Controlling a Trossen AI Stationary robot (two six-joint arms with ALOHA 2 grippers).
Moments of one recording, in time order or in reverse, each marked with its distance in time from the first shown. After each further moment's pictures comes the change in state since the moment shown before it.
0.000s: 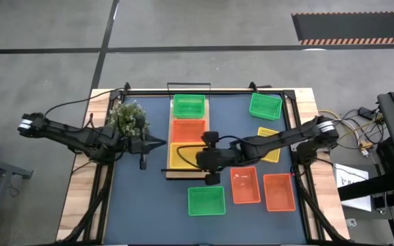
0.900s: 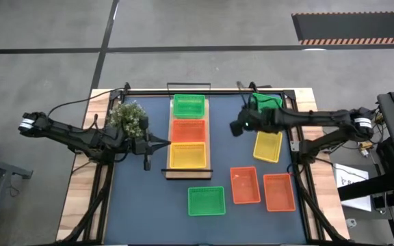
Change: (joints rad) left arm 0.001 0.070 0.008 0.078 -0.002 0.012; right arm -0.462 -0.422 -0.532 -0.218 0.085 0.883
